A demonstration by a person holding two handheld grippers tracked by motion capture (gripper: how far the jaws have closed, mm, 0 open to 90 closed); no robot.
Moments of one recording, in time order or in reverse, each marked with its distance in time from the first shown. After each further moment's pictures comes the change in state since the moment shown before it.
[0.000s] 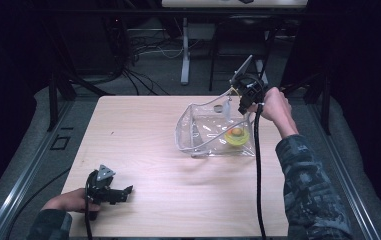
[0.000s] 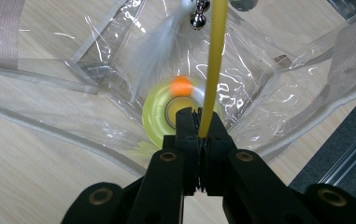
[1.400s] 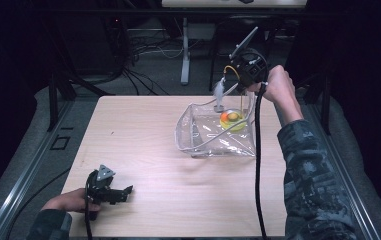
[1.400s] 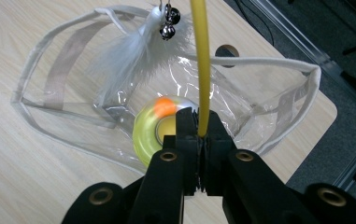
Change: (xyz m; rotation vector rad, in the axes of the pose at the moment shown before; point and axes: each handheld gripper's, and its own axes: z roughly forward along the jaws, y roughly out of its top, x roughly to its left) left arm 0.000 0.000 0.000 -0.001 0.001 0.000; right arm 0.003 0.022 -0.067 -0.139 -0.009 -0.030
